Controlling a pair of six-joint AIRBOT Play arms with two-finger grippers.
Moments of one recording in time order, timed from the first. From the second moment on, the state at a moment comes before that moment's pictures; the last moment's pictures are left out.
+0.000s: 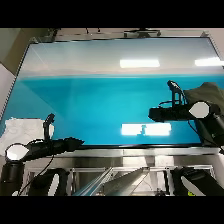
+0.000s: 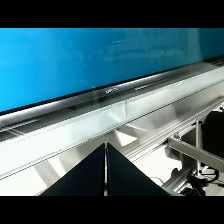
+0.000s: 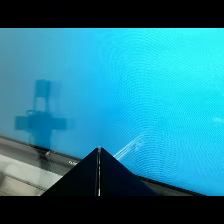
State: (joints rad) left arm 0.11 -0.43 0.37 0.73 -1.35 -1.31; right arm 0.22 -0.94 0.82 -1.07 1.07 1.65
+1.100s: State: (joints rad) left arm 0.37 -0.47 0.74 1.37 -1.28 -1.50; right arm 0.22 -0.94 0.82 -1.07 1.07 1.65
